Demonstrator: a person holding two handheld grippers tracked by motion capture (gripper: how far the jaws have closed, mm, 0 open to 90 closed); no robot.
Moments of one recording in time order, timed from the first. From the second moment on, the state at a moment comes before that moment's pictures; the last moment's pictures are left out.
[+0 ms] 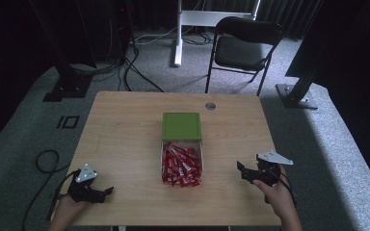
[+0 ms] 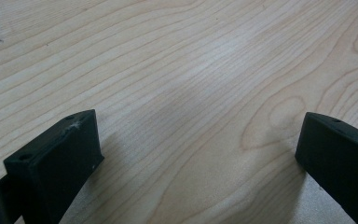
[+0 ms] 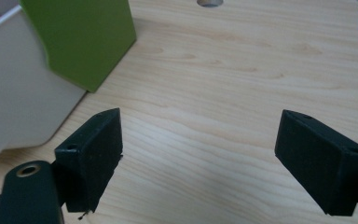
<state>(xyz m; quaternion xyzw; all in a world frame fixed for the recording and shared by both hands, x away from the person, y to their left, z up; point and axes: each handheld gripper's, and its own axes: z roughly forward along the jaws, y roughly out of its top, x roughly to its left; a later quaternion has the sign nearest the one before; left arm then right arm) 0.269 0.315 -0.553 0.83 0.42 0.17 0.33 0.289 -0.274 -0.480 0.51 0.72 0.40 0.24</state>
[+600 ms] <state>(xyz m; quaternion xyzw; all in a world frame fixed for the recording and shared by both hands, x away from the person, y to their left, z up) 0.269 0.315 -0.553 0.83 0.42 0.17 0.33 0.291 -0.246 -0.459 0.47 0.74 0.43 0.23</state>
